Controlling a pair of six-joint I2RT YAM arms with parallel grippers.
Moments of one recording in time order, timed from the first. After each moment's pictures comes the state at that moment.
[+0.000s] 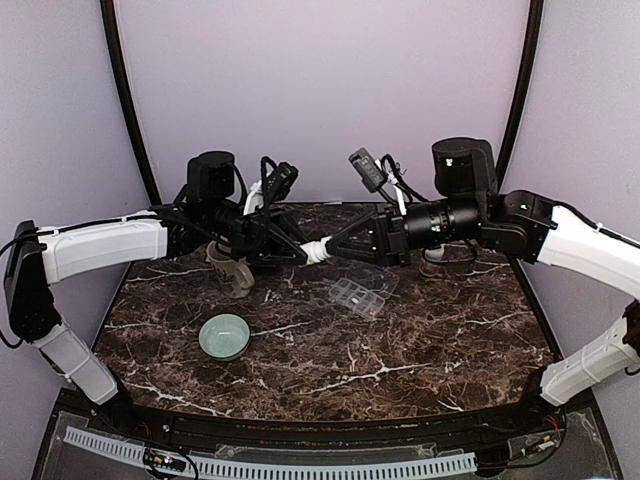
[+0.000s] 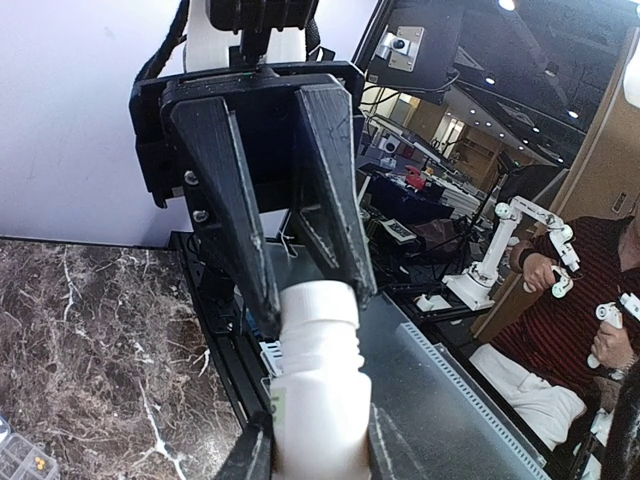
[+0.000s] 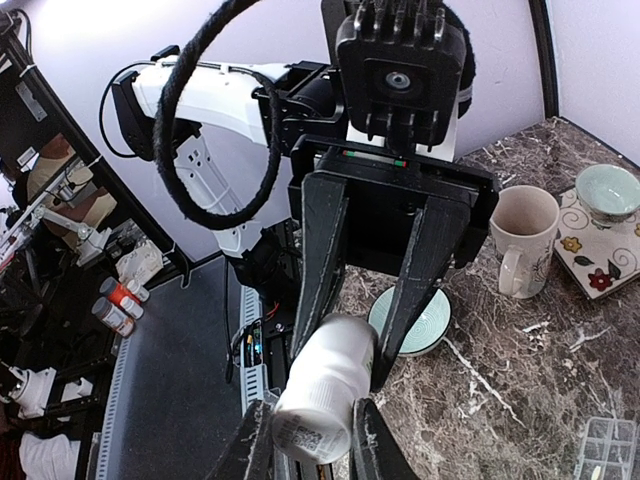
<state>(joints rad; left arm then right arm) -0.71 1.56 1.21 0.17 1.38 -0.22 0.97 1.31 1.29 -0.30 -0.59 0.25</state>
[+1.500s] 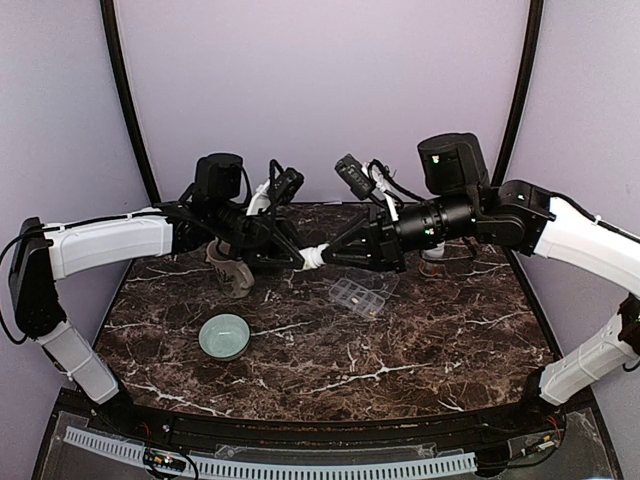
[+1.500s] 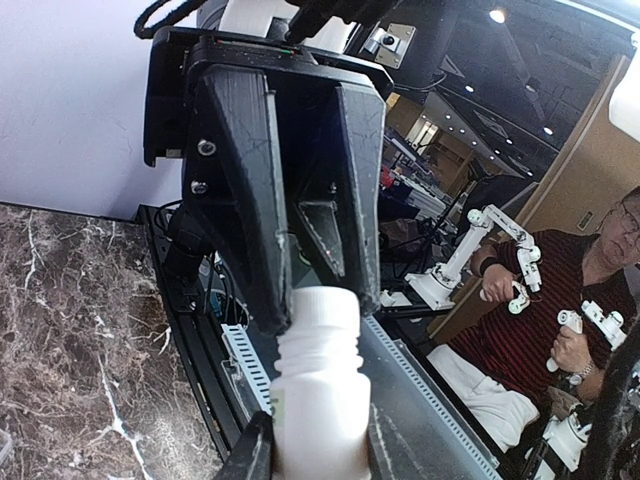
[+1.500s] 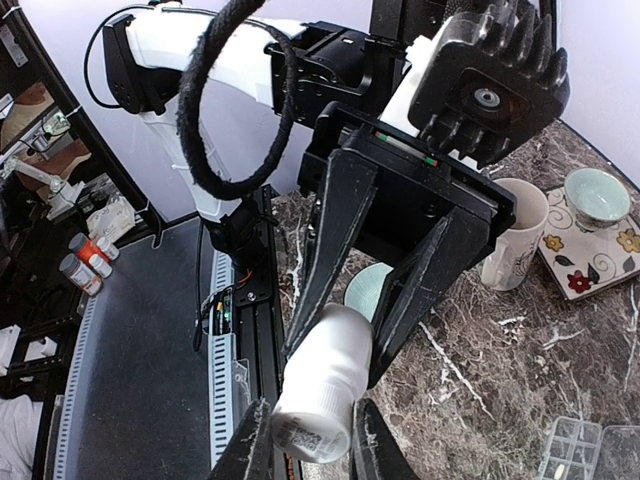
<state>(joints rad) -0.71 1.60 1.24 0.08 1.46 -0.24 1.01 1.37 1.38 -0.46 -0.53 0.08</state>
